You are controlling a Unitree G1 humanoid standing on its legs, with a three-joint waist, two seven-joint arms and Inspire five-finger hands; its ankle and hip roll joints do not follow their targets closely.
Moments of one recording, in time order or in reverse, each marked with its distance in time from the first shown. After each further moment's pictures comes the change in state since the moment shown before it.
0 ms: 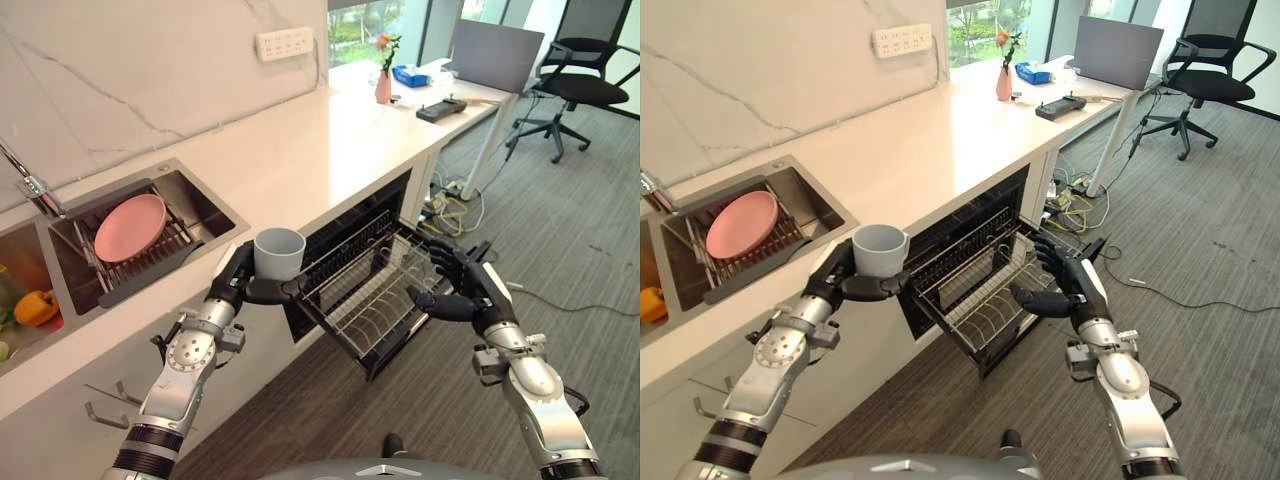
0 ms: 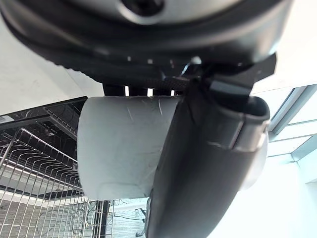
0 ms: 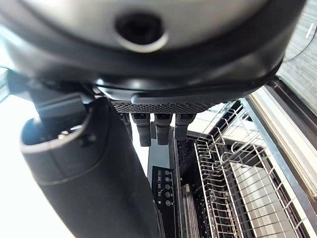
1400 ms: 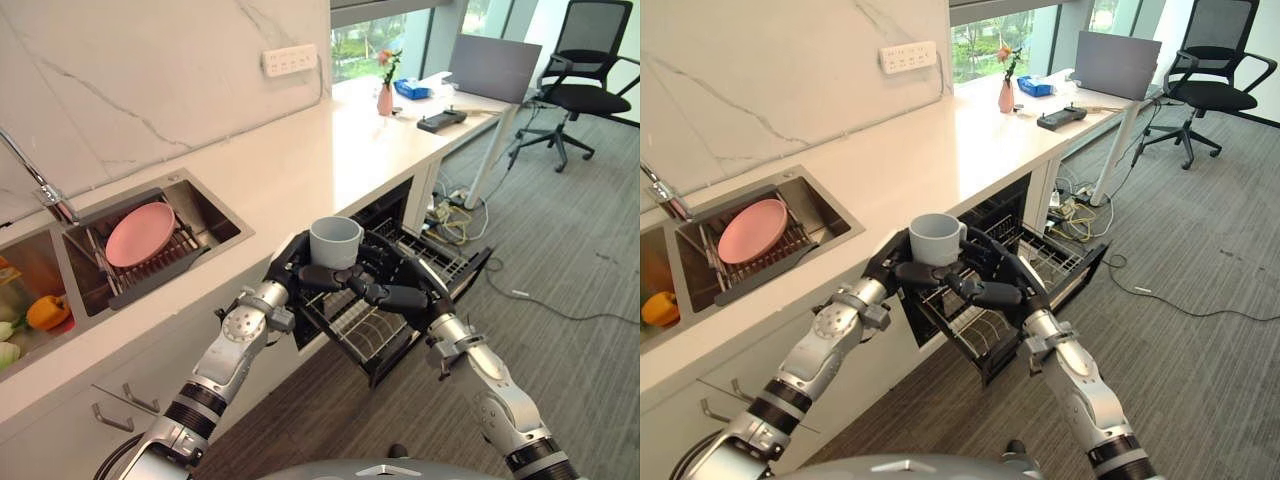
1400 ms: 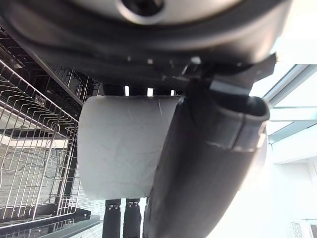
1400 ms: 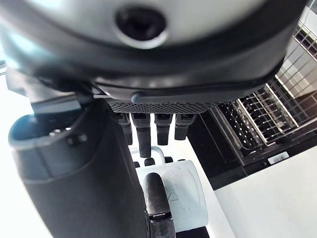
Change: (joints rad) left arm -0.228 -0.073 -0.255 0.128 -0.170 0.010 -0.003; right arm -0.109 0.023 0.257 0.001 0.468 0.021 0.078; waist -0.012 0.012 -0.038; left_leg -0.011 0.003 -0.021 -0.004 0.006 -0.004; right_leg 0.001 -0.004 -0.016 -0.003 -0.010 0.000
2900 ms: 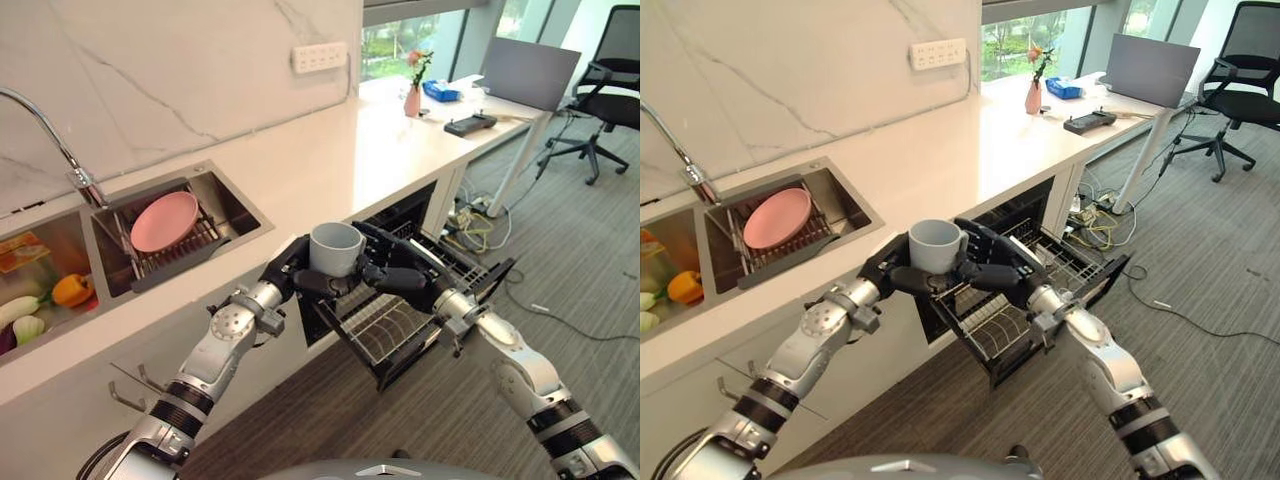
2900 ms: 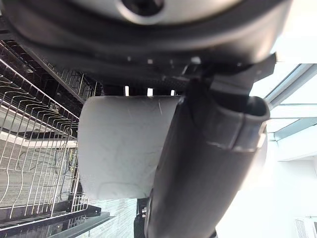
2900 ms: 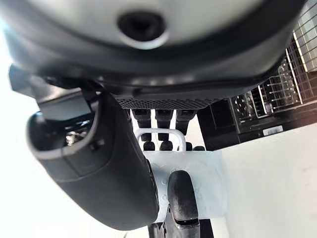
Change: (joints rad) left arm 0.000 0.079 -0.007 -0.011 -0.052 0.004 -0.143; right arm -0.181 -0.219 0.081 0.006 0.161 0.114 0.130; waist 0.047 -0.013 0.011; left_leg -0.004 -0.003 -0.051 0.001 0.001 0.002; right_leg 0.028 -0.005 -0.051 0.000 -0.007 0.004
